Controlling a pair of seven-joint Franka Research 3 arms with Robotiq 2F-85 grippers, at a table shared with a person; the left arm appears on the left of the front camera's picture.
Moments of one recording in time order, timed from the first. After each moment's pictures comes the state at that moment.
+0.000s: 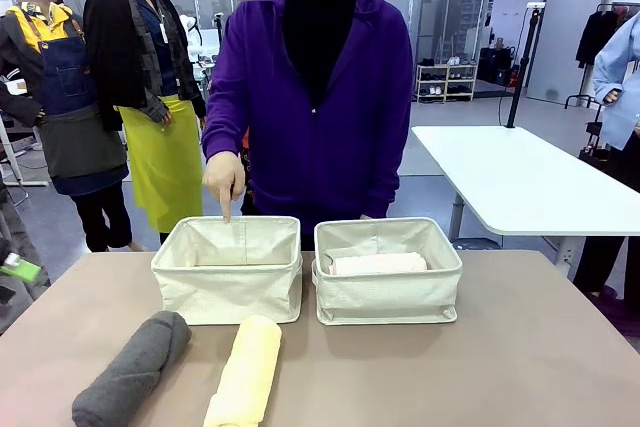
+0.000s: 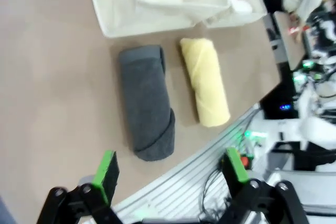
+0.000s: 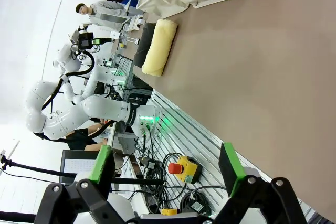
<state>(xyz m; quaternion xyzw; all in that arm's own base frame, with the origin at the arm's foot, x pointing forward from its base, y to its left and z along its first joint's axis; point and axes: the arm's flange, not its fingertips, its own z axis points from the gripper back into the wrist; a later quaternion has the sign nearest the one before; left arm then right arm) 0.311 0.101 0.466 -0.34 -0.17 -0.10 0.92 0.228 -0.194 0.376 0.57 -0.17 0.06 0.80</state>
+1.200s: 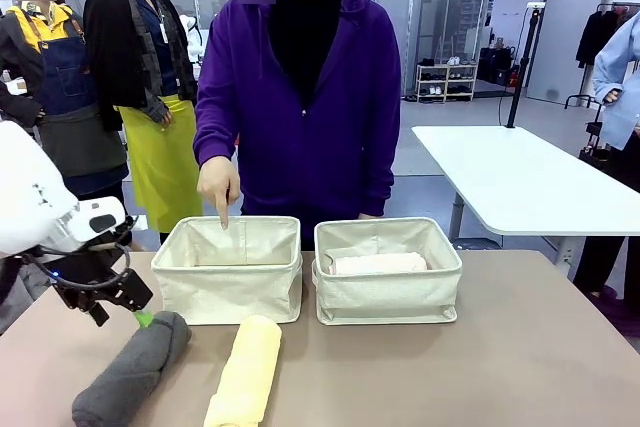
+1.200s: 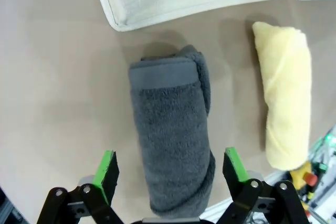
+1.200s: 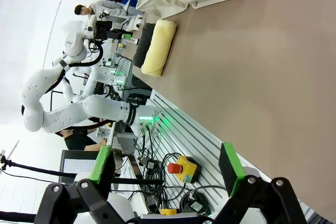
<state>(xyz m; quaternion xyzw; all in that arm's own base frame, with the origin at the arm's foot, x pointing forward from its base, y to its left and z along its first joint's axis) 0.385 -0.058 0.400 -0.11 -0.09 -0.14 0.98 0.229 -0.195 0.377 0.57 -0.17 0.06 0.80</state>
